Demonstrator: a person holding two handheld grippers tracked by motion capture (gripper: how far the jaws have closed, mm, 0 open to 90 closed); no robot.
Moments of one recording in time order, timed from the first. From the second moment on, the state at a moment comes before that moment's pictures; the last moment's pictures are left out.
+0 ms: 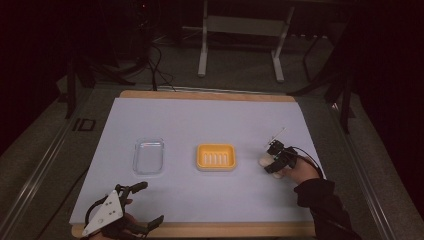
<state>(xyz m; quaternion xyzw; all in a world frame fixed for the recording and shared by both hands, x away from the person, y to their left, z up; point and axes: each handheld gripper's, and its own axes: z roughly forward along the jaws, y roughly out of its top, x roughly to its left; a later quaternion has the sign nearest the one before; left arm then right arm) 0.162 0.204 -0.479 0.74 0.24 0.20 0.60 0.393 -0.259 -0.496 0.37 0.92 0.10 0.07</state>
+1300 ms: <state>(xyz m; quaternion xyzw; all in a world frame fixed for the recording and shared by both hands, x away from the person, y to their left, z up) 0.162 0.203 -0.479 0.74 0.24 0.20 0.60 0.393 -0.244 -0.433 0.19 0.97 0.13 0.04</state>
